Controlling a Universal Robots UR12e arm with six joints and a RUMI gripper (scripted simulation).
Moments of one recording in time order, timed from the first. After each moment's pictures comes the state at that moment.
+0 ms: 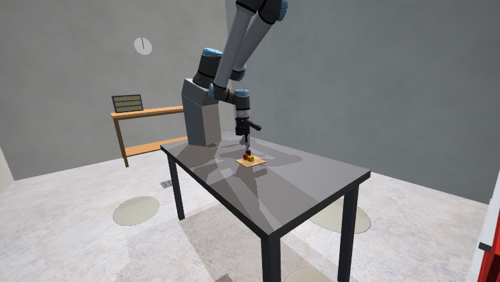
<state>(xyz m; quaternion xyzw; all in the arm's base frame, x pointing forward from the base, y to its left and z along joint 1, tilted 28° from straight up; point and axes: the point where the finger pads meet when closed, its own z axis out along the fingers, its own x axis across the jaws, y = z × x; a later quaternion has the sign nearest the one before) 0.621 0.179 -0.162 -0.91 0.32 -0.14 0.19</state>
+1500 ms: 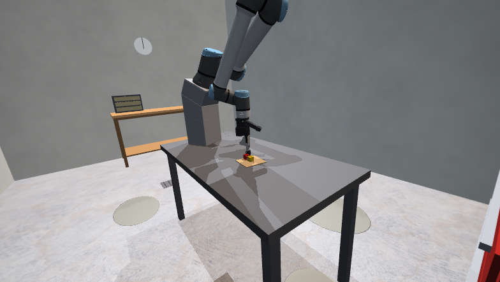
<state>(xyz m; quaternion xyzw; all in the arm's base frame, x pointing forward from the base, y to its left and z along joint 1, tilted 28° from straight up) 0.623 0.181 -0.166 -0.91 0.32 -0.14 0.19</state>
